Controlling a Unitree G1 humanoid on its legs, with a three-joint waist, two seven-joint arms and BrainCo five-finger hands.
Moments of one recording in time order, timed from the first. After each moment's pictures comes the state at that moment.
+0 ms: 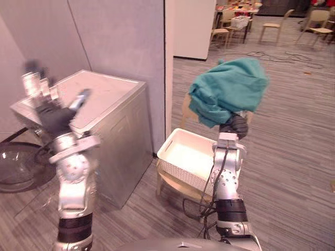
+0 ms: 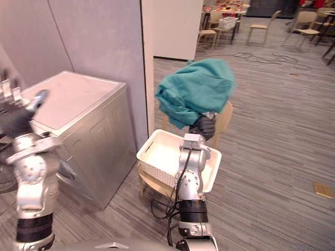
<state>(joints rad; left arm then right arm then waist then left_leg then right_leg) -0.18 0.13 -0.10 -0.40 -0.15 -0.18 0.39 -0.20 0.06 0.00 -0.09 0.97 -0.29 -0.26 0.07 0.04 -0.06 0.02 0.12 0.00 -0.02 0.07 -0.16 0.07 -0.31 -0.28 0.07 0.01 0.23</state>
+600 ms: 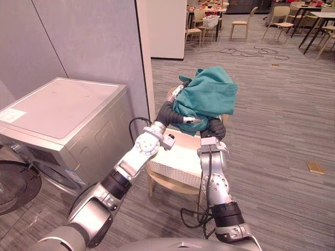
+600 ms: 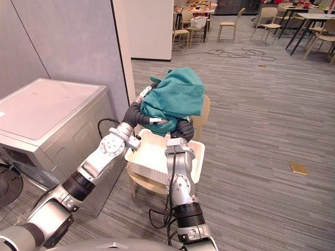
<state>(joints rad) -0.58 0.10 -0.57 0.20 -0.17 -0.03 0.17 -0.20 0.03 0.14 -0.06 0.98 -0.26 -0.26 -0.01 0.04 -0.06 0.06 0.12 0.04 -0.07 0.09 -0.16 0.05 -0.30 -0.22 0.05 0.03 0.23</state>
